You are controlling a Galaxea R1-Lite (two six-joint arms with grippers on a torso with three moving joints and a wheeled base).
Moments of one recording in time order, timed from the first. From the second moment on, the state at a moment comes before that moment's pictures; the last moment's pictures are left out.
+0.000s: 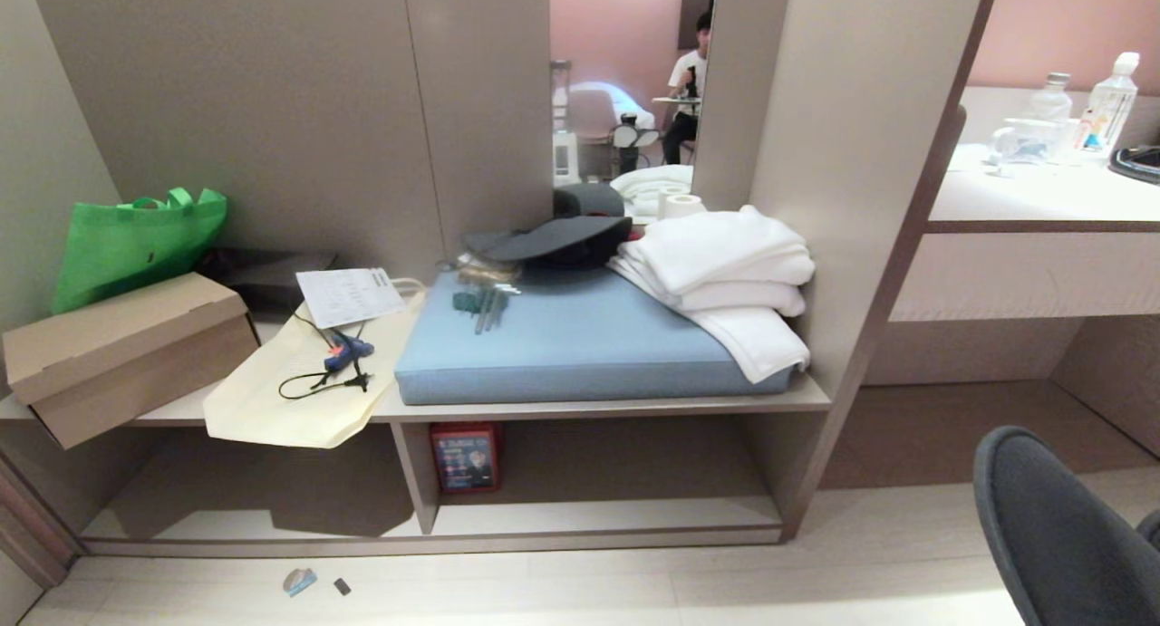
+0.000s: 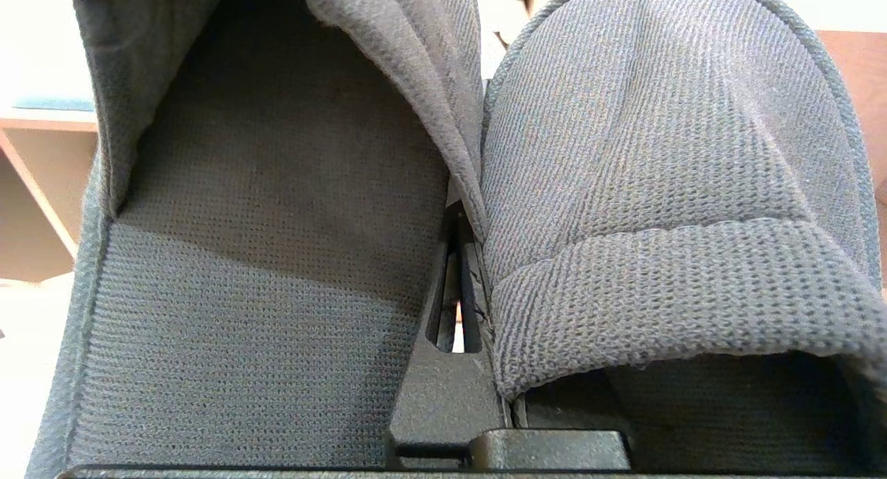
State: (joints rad) left arm 0.01 0.00 0.00 -0.01 0.00 -0.01; right arm 0.01 0.00 0.00 0.00 0.00 -0.01
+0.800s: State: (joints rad) left arm 0.01 0.00 0.00 -0.01 0.00 -0.02; right arm 0.01 0.00 0.00 0.00 0.00 -0.01
